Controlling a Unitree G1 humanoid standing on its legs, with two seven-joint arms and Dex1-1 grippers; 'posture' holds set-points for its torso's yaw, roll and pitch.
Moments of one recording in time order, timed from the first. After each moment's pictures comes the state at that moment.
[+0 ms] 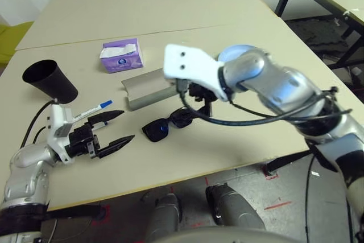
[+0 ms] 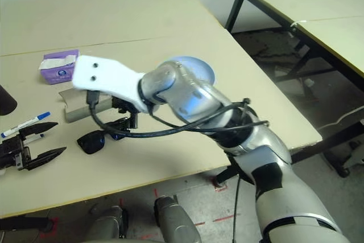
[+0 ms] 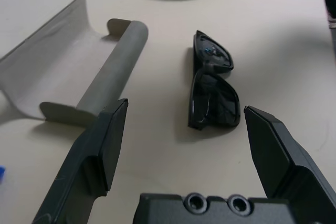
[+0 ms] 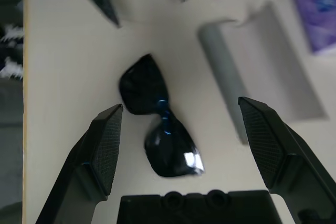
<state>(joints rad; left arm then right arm) 0.07 0.75 0.37 0.19 -0.55 -0.11 -1.32 -1.16 -0.37 0.76 -0.19 0.18 0.91 0.96</state>
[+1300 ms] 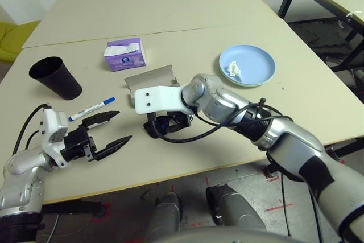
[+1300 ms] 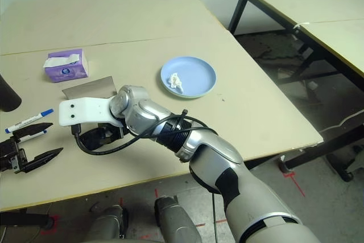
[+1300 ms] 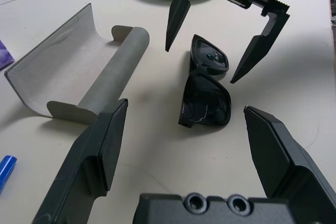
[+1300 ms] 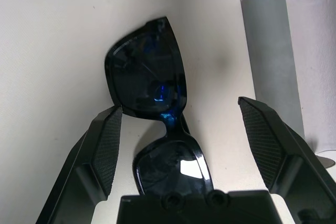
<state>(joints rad) 0.10 0.74 0.38 0.12 -0.55 -0.11 -1.26 -1.10 -0.13 0.88 0.25 -0.22 0.57 1.06</state>
